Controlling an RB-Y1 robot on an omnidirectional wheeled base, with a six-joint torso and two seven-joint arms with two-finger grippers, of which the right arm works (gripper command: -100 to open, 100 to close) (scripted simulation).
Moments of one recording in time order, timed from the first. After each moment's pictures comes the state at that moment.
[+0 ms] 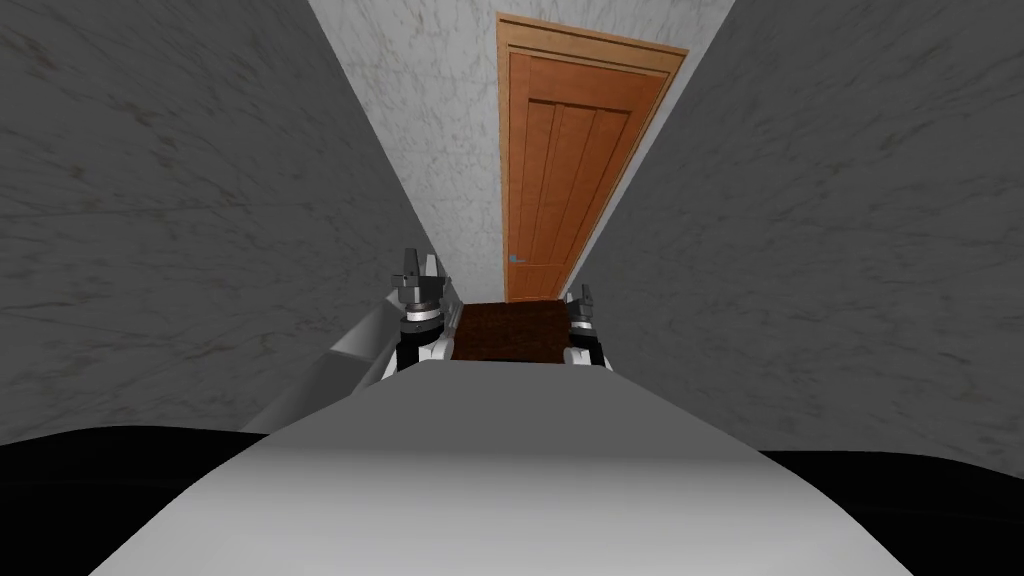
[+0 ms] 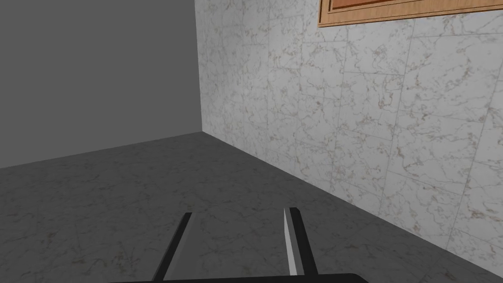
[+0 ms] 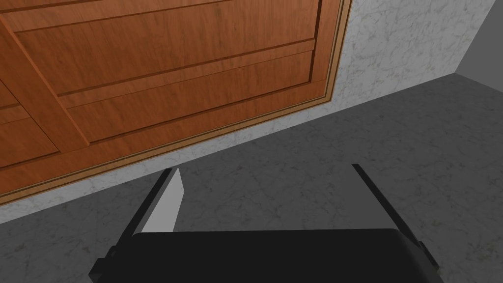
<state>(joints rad) 0.42 -0.09 0.03 -1.94 -0.14 -0.44 -0.05</state>
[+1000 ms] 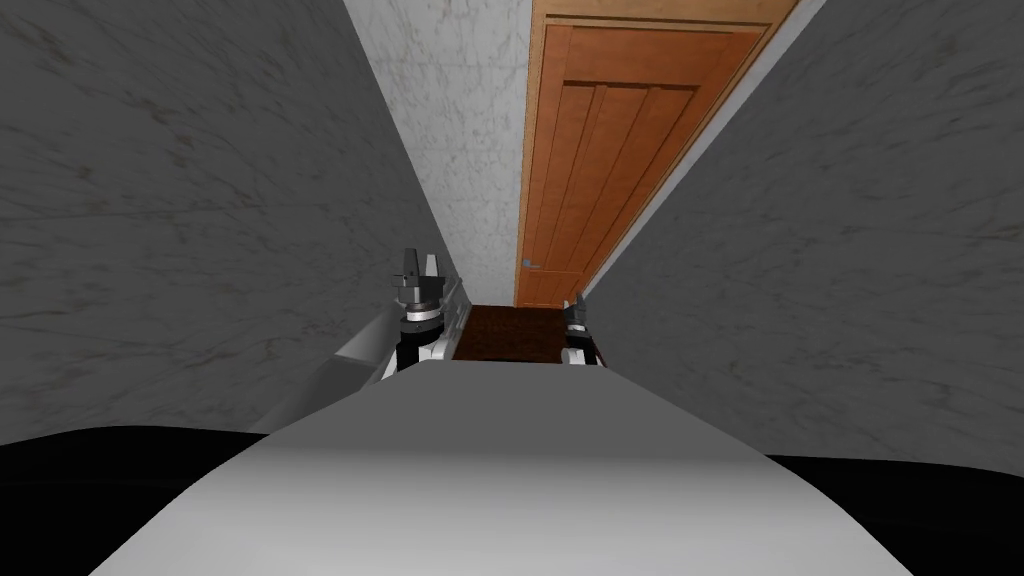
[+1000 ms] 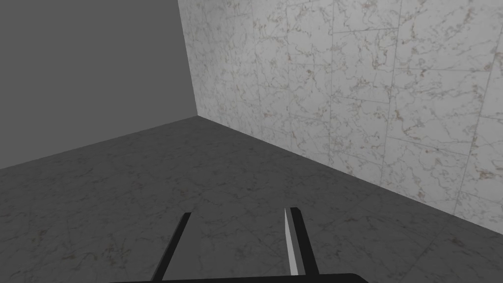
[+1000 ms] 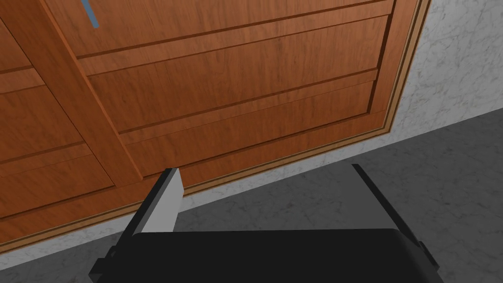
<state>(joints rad) 0.33 -0.12 0.02 -1.67 -0.23 -0.52 -0.01</state>
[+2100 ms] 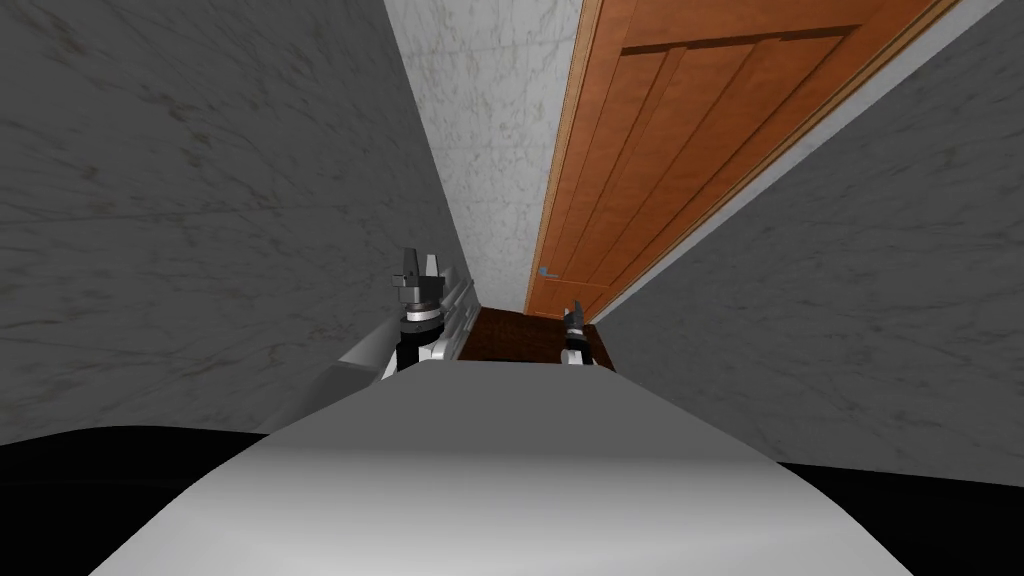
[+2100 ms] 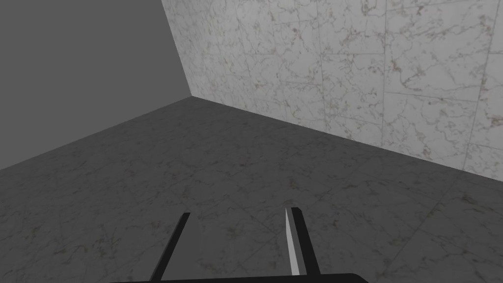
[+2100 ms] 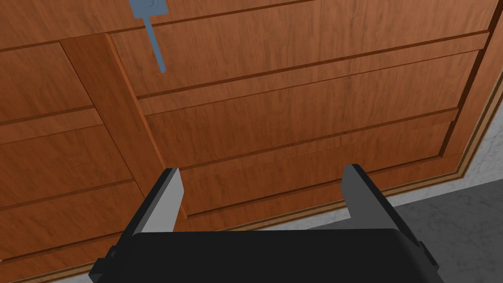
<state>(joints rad) 0.22 -0.17 0.01 -1.36 -0.34 -0.62 0.04</state>
